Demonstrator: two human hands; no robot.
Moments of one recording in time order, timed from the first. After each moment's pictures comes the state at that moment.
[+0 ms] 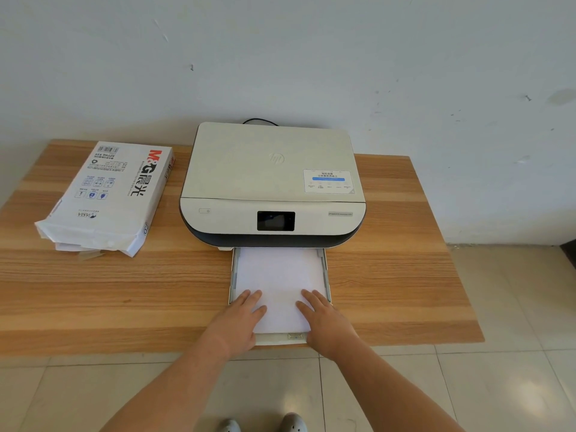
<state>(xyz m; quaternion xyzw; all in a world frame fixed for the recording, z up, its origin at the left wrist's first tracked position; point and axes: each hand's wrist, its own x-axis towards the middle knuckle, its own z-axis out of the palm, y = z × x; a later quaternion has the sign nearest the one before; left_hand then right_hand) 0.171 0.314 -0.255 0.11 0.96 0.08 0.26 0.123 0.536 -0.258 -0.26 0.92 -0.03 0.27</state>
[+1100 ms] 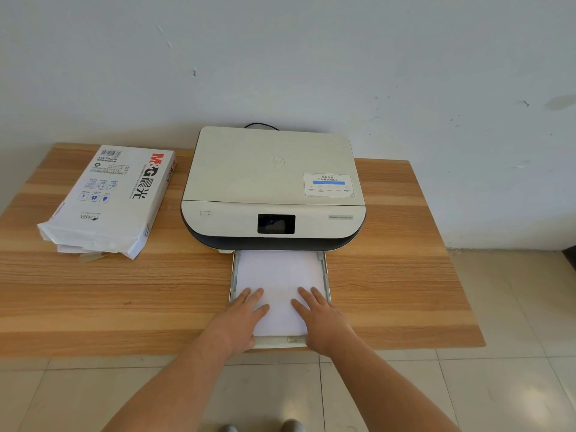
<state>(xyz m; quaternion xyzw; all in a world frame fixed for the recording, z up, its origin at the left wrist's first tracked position) 0.162 0.315 -0.251 0.12 0.95 0.04 0.28 0.114 0.526 -0.253 -0.28 0.92 0.03 0.29</state>
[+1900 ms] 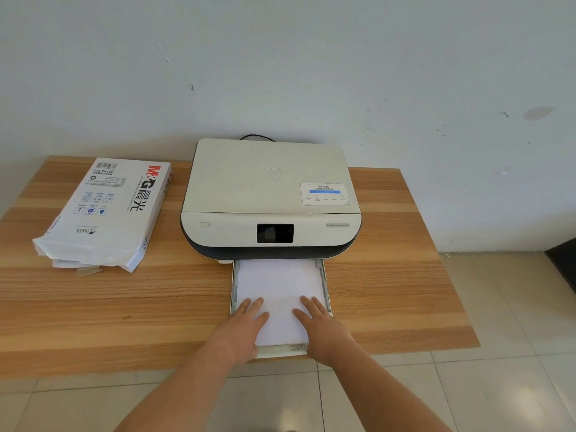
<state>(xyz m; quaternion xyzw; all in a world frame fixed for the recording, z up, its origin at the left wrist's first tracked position) 0.163 0.313 -0.247 0.11 0.95 0.08 0.28 0.122 0.521 -0.244 -0.24 0.92 -0.01 0.30</state>
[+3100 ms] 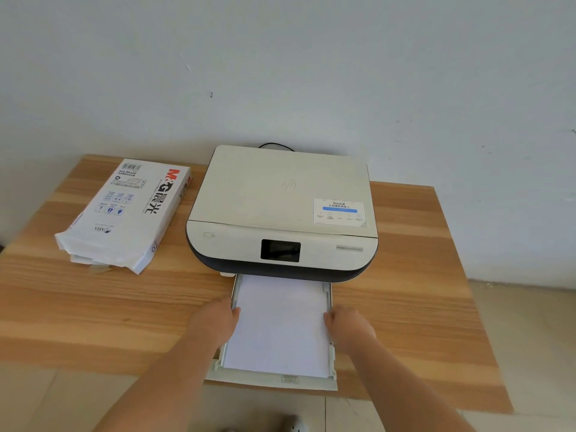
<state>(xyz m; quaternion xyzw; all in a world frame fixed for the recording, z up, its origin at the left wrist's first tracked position) 0.112 0.283 -0.257 -0.21 0.95 0.12 0.22 0.027 0.549 -0.253 -0.02 0.93 -0.13 0.33</state>
